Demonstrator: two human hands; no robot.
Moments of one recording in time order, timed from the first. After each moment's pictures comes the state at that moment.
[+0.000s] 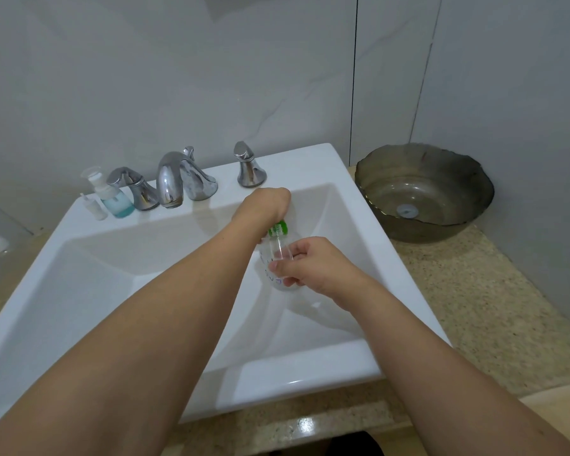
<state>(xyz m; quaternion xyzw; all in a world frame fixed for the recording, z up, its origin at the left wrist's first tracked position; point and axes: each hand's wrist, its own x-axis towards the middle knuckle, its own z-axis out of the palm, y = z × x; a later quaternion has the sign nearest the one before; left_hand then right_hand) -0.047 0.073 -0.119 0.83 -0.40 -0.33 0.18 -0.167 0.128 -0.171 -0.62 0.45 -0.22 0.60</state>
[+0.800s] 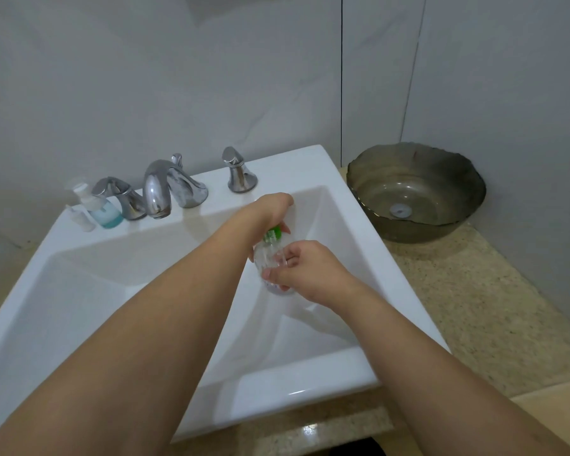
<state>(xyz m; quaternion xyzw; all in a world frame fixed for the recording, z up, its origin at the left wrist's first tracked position) -0.052 0.060 -0.124 0.81 -0.38 -0.42 0.15 -0.165 0.128 -0.169 -0.65 0.47 -0.23 0.54</state>
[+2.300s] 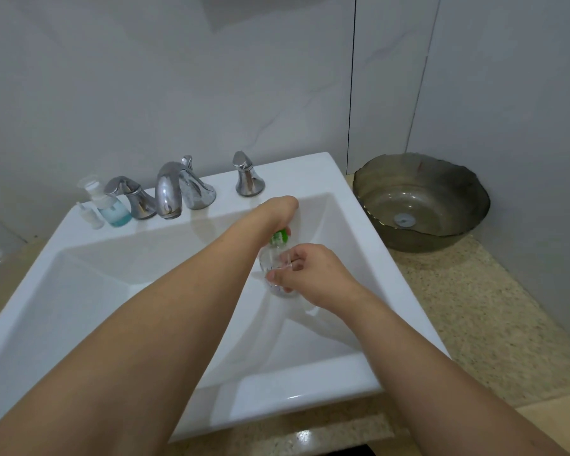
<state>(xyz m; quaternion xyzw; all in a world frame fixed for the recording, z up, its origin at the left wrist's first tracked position) -0.062 0.078 -0.097 0.81 -0.41 -0.40 0.15 -0.165 0.131 -0.162 -0.65 0.48 -0.24 0.54</state>
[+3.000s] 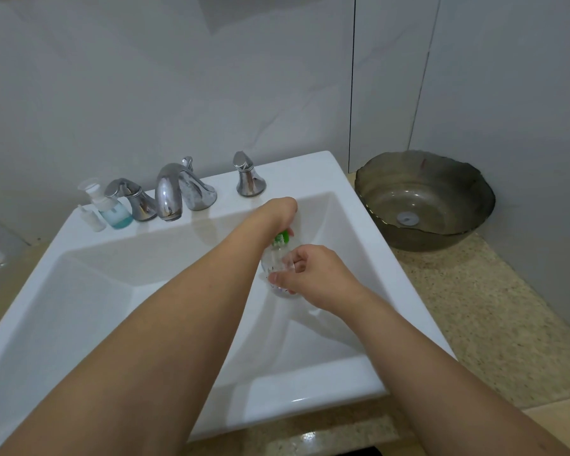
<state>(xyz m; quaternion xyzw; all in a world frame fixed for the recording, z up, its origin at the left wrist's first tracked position) -0.062 0.072 -0.102 0.81 -0.42 -0.38 0.14 -0.166 0.131 -0.162 -0.68 0.49 -0.23 0.50</state>
